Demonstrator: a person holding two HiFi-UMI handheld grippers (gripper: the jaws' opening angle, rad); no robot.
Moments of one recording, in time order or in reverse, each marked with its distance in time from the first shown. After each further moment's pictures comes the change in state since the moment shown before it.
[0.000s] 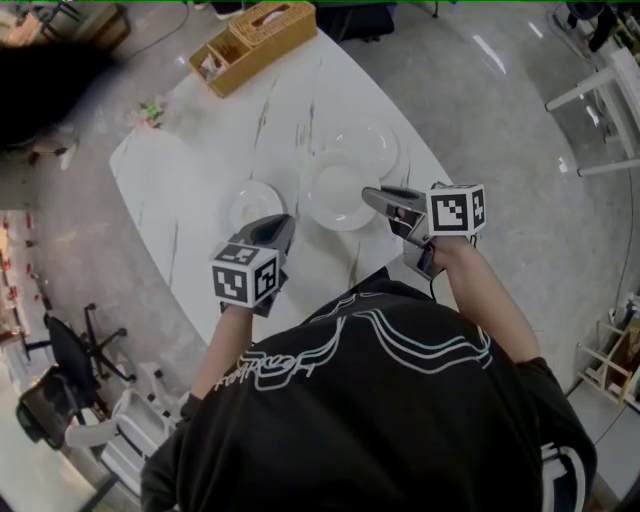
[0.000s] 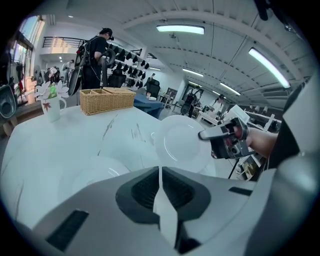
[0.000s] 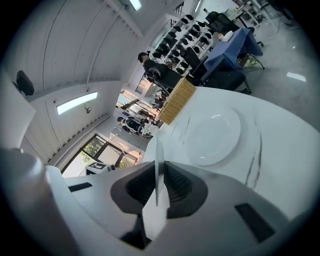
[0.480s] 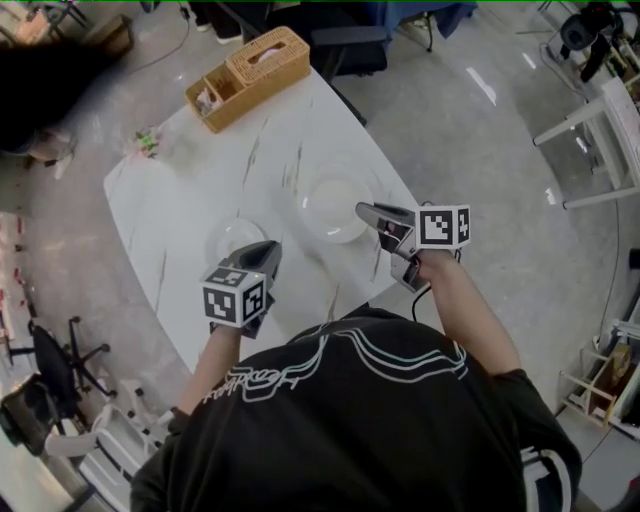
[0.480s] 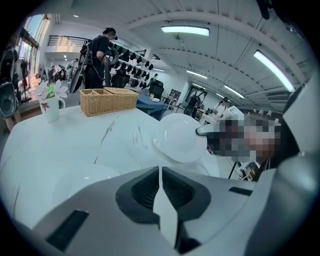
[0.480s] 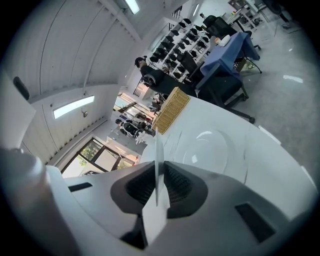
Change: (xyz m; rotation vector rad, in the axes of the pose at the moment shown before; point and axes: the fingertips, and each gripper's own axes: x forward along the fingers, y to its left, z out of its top) left arm 0.015 0.002 0.022 -0.040 -0.012 0.019; right arm -0.010 -0.029 0.054 0.010 -0.035 -0.026
